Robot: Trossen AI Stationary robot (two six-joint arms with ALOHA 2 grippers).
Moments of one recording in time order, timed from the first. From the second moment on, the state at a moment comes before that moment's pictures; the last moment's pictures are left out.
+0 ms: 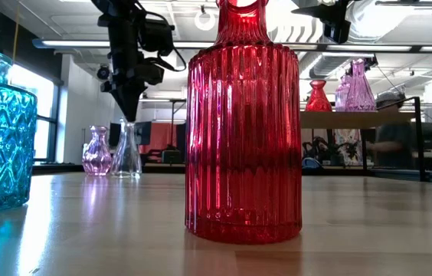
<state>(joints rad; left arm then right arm) 0.53 1.55 1.24 -1.06 -0.08 -0.23 -0.08 0.87 0.77 -0.07 -0.12 0.78</state>
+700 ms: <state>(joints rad) 0.46 1.52 1.31 -1.11 -0.06 -0.21 -0.08 0.87 0.77 -0.07 -0.11 0.78</state>
